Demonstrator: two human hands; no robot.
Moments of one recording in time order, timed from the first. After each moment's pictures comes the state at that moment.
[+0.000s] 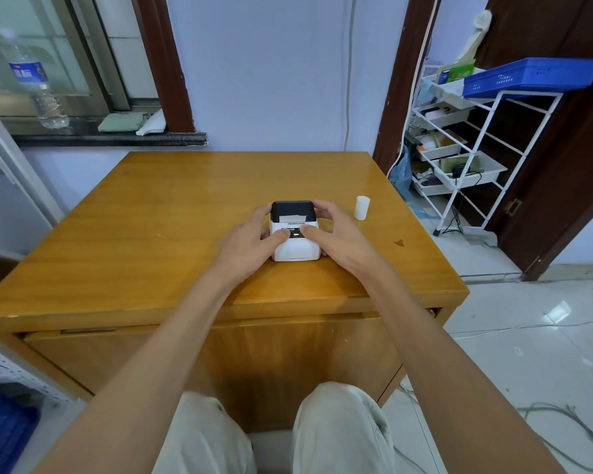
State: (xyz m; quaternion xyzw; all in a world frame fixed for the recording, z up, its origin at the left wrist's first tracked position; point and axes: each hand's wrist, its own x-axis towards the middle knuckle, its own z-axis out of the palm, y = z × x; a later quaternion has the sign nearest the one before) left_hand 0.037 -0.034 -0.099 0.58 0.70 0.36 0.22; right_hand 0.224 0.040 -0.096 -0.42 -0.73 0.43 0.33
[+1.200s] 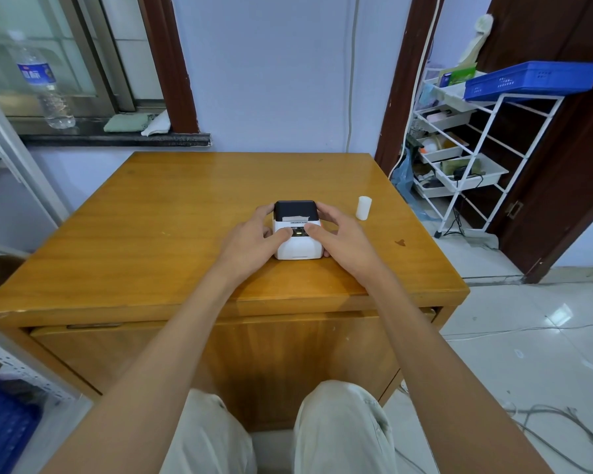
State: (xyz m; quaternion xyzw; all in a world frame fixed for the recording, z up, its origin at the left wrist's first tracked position) left_hand 0.039 -0.034 -0.098 0.57 0.71 0.37 0.20; right_hand 0.226 0.033 -0.099 -0.42 -0.73 0.41 0.35
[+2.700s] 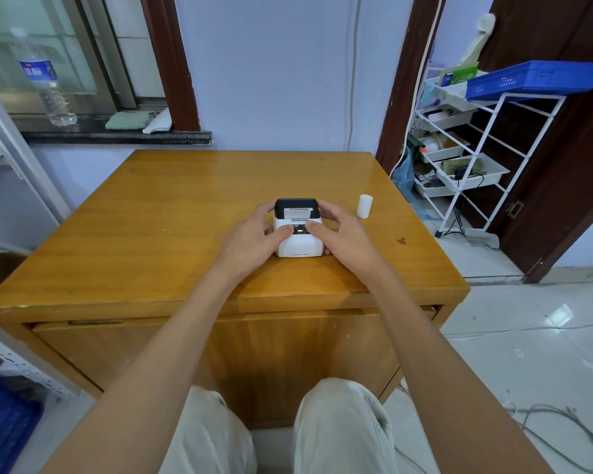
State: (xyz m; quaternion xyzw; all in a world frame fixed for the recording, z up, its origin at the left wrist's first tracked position) left_hand 0.040 -0.035 -0.098 0.57 0.71 0.37 0.19; right_hand 0.225 0.042 -0.109 -0.41 -0.73 0.42 0.36
